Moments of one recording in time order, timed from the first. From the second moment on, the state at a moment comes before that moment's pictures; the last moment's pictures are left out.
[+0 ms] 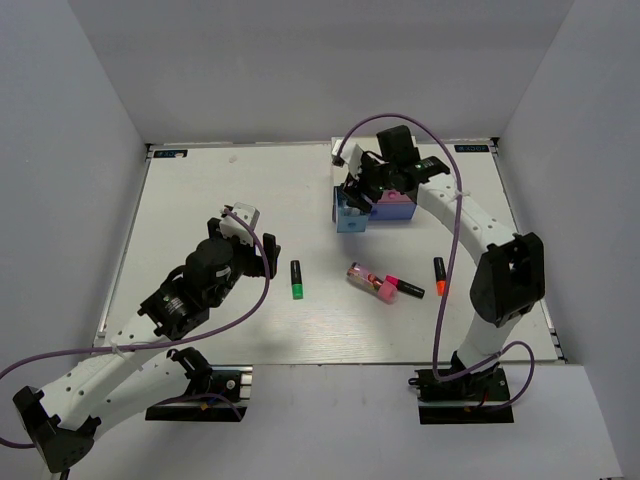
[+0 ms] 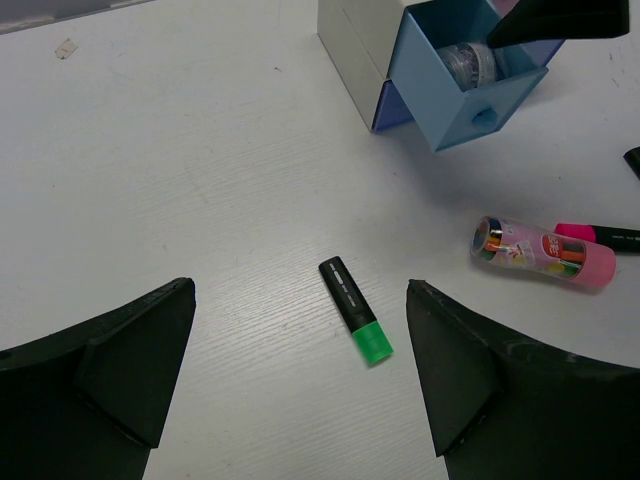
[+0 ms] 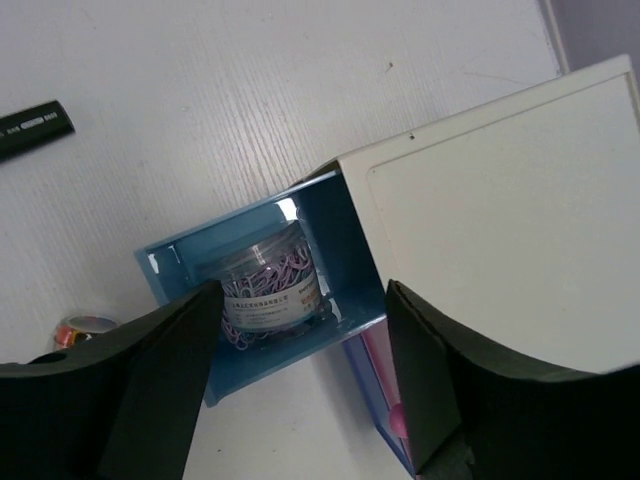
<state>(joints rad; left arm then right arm) -0.77 0.75 0.76 -0.31 -0.38 -0.15 0.47 1.77 1.59 -0.58 -0.43 -0.71</state>
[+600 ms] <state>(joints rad) -0.77 0.75 0.76 -0.31 -0.38 -0.15 0.47 1.57 1.38 -0.70 -0.56 -0.96</state>
